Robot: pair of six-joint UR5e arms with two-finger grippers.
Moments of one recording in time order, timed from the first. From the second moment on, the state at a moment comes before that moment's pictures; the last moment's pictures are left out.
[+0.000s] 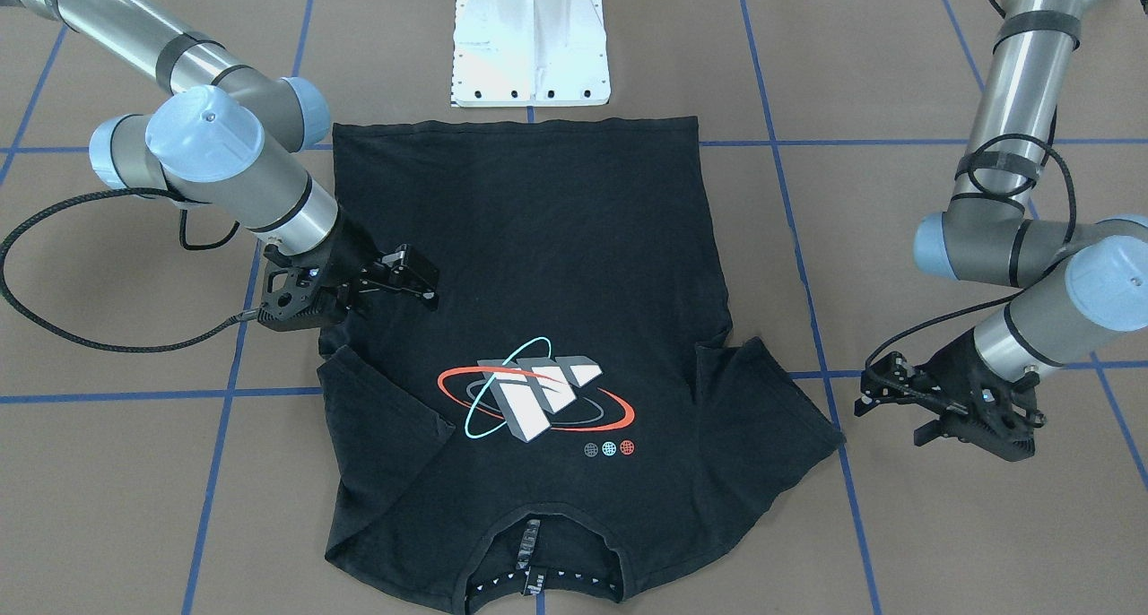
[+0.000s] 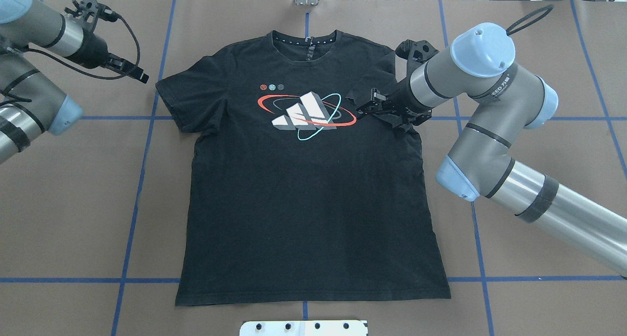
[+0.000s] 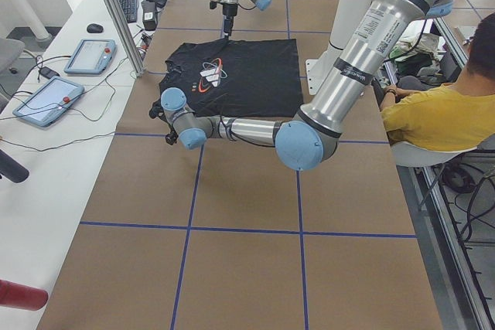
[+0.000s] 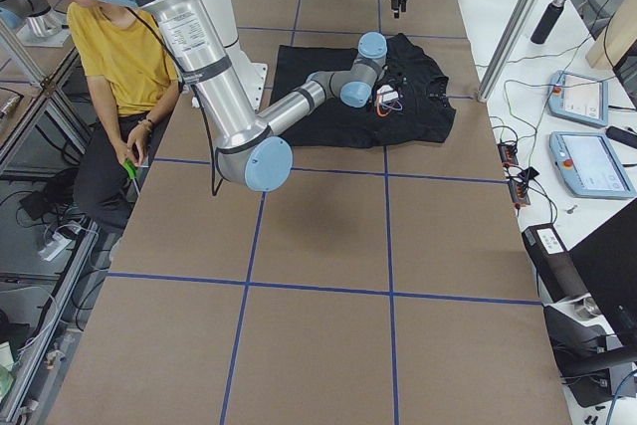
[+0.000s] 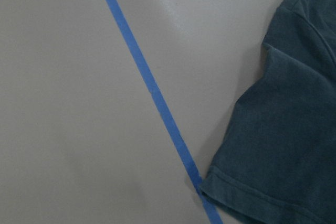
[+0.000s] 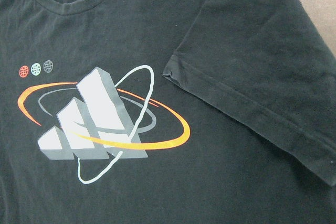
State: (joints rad) left arm -1.06 -2.12 -1.03 -2.47 -2.29 -0.52; right arm 0.76 -1.06 1.57 -1.04 2.12 1.29
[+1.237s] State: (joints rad) left arm -1.01 -2.21 -0.90 -2.47 -2.28 -0.53; right arm 0.75 -1.06 1.58 -1.04 2.12 1.29
